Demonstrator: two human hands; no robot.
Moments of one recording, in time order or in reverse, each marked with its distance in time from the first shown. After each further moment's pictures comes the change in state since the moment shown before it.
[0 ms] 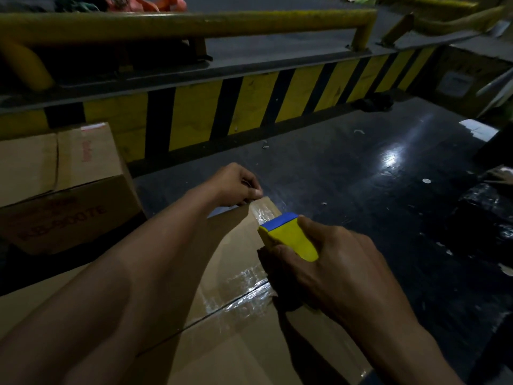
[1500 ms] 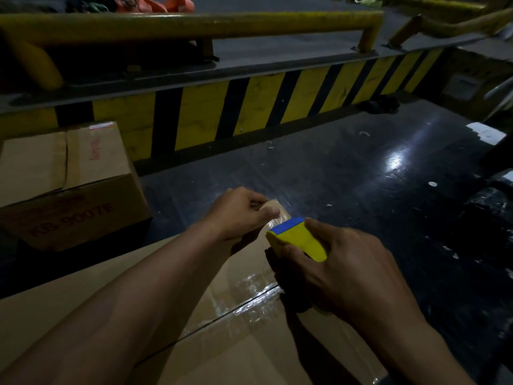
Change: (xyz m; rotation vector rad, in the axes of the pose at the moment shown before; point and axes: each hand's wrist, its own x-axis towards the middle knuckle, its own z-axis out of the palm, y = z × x) left_hand -0.051 -0.003 0.029 0.094 0.169 0.094; right_hand -0.001 -0.006 -0.002 -0.070 0.022 0.006
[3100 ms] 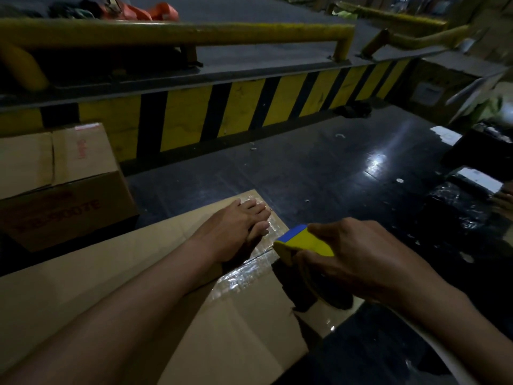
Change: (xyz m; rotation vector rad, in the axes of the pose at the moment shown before) left_hand -0.059 0.033 0.024 0.391 -0.105 0.347; right_hand -0.031 0.037 -0.048 -0.176 -0.226 -0.054
